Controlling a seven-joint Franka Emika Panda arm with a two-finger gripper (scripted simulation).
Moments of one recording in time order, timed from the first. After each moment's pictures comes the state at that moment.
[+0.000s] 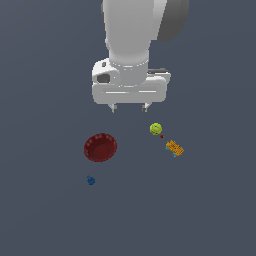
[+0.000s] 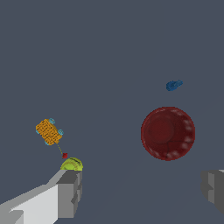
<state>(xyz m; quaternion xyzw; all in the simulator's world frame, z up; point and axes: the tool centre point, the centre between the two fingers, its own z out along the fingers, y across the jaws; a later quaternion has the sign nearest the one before) -0.003 0.005 0.319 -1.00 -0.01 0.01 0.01</state>
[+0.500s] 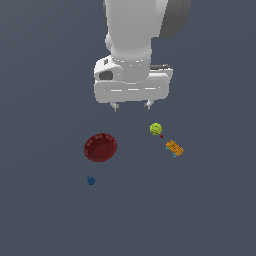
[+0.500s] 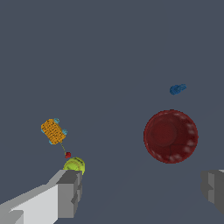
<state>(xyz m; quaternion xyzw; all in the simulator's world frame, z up) -0.003 0.012 0.325 -1.00 -0.03 0.00 0.02</state>
